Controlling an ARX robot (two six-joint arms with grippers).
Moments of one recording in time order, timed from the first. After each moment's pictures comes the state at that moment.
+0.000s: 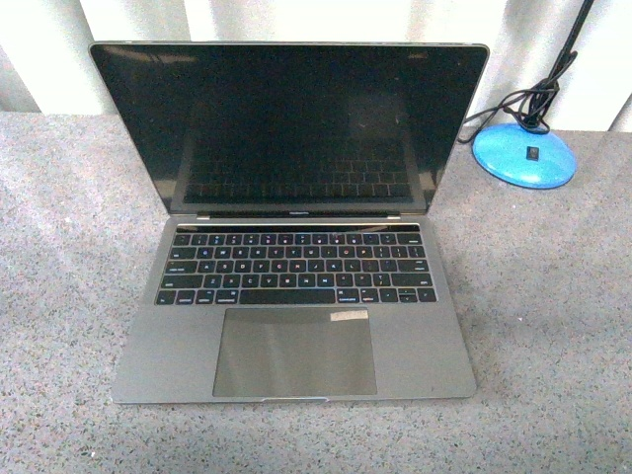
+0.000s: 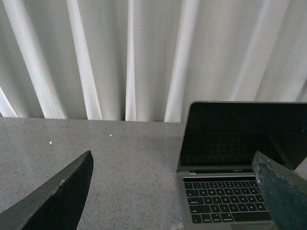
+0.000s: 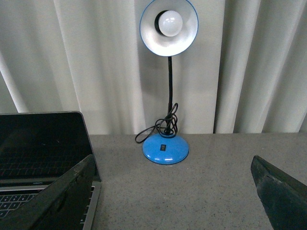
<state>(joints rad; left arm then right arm) 0.00 0.00 0.02 0.00 0.00 0.00 0.00 0.00 0.02 0.00 0.00 0.00</state>
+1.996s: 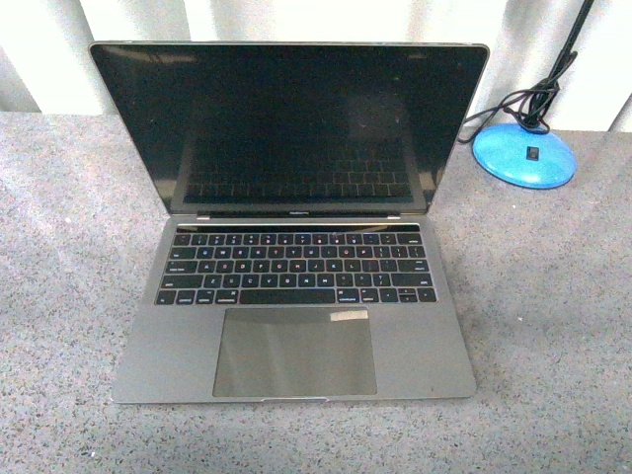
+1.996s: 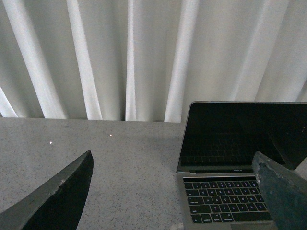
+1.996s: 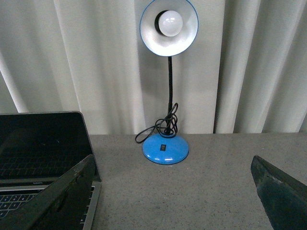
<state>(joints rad) 0.00 0.00 0.02 0.00 0.00 0.00 0.00 0.00 0.02 0.00 0.00 0.00</state>
